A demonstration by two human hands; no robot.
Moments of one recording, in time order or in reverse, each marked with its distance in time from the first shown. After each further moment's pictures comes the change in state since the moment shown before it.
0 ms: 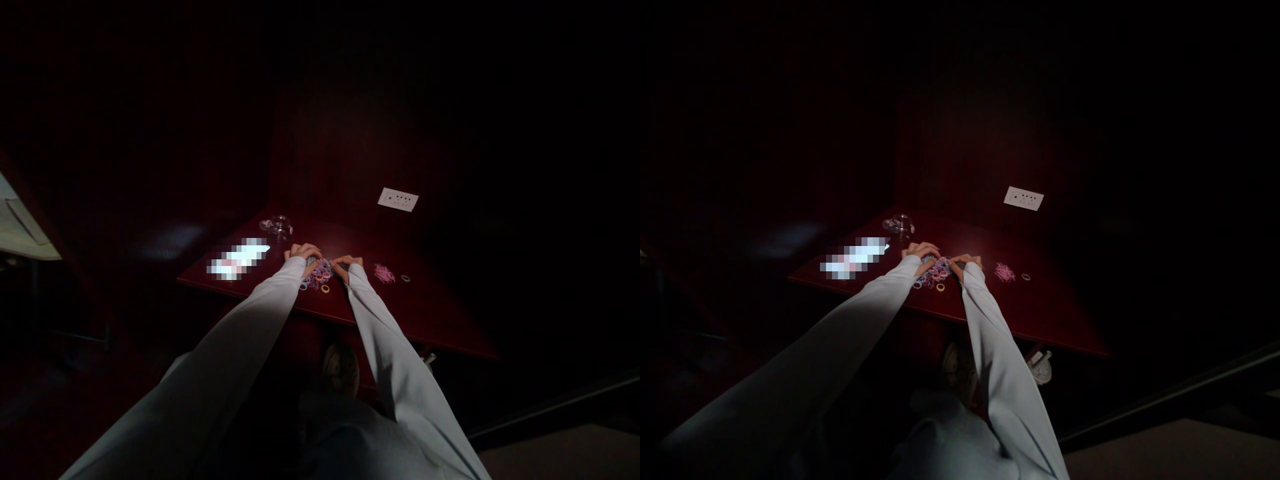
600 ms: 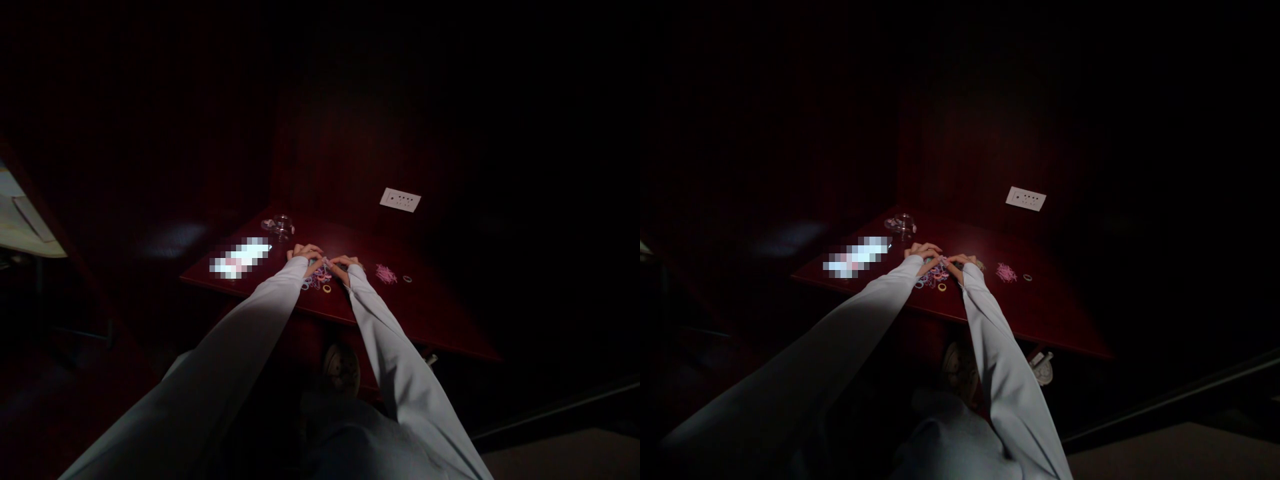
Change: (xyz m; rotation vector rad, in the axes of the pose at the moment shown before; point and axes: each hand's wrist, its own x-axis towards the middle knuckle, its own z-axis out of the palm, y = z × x) left_hand 0.000 0.003 0.003 -0.023 -0.003 -0.012; right_hand -0.016 -0.029 -0.025 0.022 -0.119 -0.139
